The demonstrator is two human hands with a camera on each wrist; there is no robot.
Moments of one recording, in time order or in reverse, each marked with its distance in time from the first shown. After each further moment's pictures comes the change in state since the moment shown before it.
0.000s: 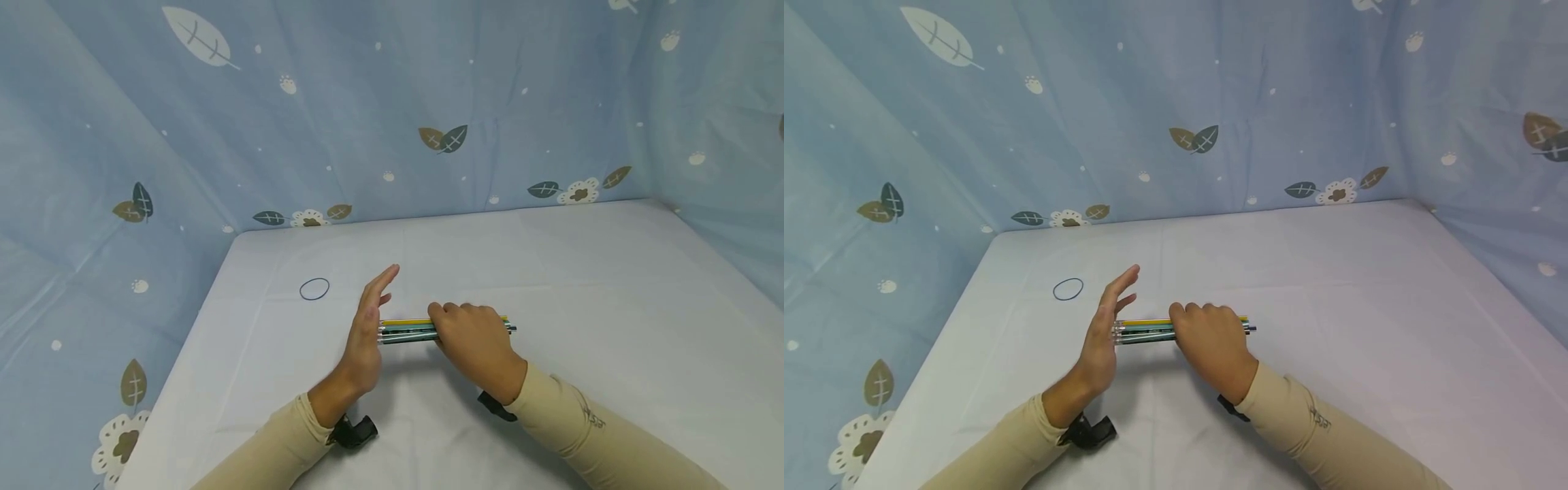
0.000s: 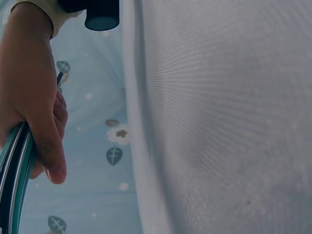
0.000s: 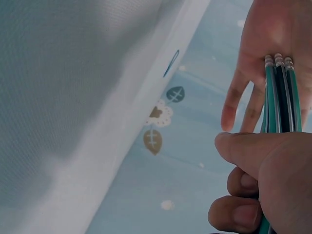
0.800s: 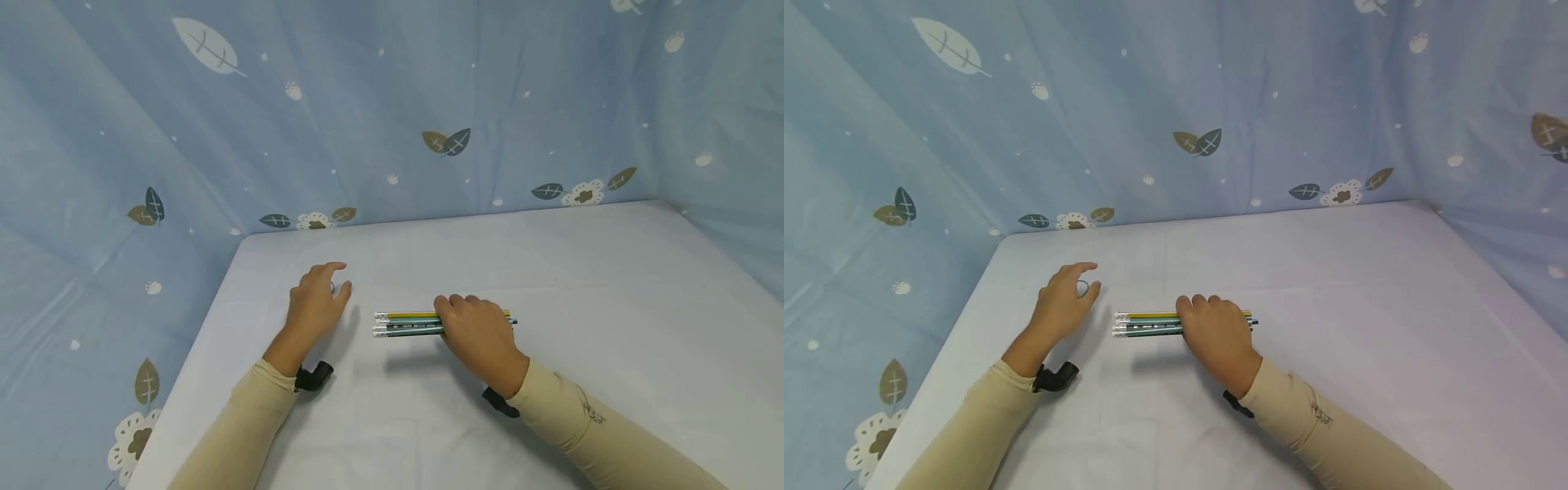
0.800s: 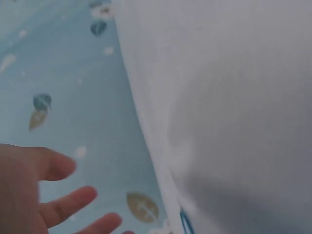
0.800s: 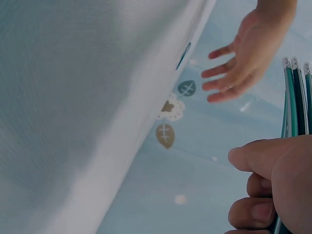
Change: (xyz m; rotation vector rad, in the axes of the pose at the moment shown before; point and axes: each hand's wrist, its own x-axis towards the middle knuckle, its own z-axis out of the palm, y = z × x) left_hand 0.036 -0.041 -0.087 0.883 -0.057 -0.504; right_hand 0.005 0.007 0.005 0.039 0.029 0.055
